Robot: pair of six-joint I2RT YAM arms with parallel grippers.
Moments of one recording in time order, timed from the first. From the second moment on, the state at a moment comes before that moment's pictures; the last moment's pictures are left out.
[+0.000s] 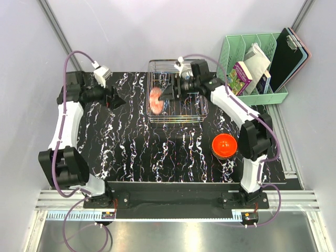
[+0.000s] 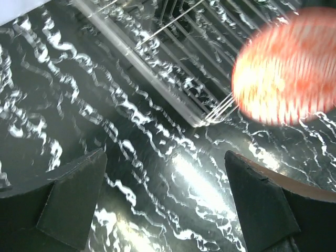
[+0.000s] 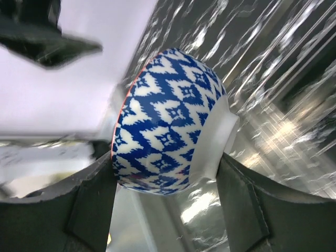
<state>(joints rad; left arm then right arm) 0.14 1.51 1.42 -0.62 0.85 0.39 0.47 1.94 1.69 -0.31 -0.86 0.55</state>
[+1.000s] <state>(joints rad) 0.30 1.21 0.96 -0.71 0.85 0.52 0.49 2.46 2.50 -0.57 0.04 -0.05</state>
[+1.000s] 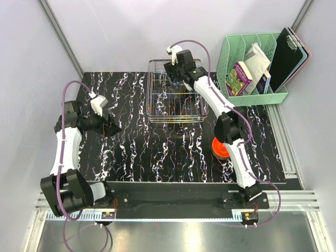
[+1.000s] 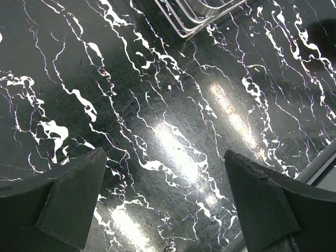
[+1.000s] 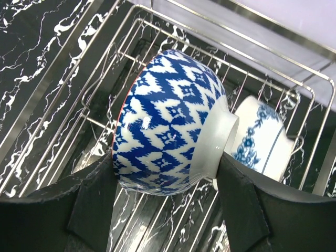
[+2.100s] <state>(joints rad) 0.36 1.20 0.93 -0.76 0.90 0.56 0.57 2.62 2.53 -0.38 0.18 -0.24</state>
